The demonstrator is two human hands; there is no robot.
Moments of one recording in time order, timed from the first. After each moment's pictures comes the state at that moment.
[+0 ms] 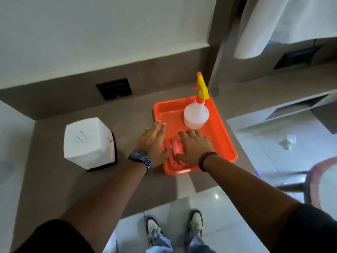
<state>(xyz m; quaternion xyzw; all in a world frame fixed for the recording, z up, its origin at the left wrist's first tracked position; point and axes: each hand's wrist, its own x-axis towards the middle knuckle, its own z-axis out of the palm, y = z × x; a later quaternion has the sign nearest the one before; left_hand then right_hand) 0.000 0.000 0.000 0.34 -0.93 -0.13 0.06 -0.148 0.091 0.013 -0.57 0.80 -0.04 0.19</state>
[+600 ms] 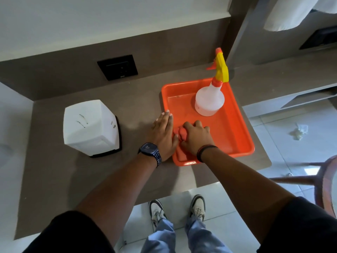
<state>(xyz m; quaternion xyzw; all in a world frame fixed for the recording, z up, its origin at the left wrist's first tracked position) -0.001 -0.001 -0.038 0.36 -0.92 -0.16 0.06 -0.133 0.063 -0.036 -0.52 0.82 -0.04 0.23</state>
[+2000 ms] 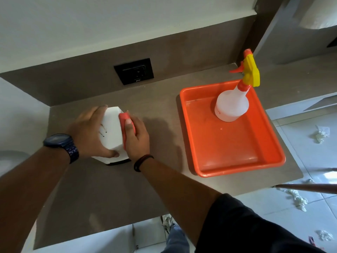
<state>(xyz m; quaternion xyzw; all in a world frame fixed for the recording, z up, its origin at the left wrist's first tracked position) 0.182 -0.120 0.058 0.46 -0.88 -0.10 -0.03 0.068 -0.044 -0.016 -0.28 0.60 -0.61 0.43</state>
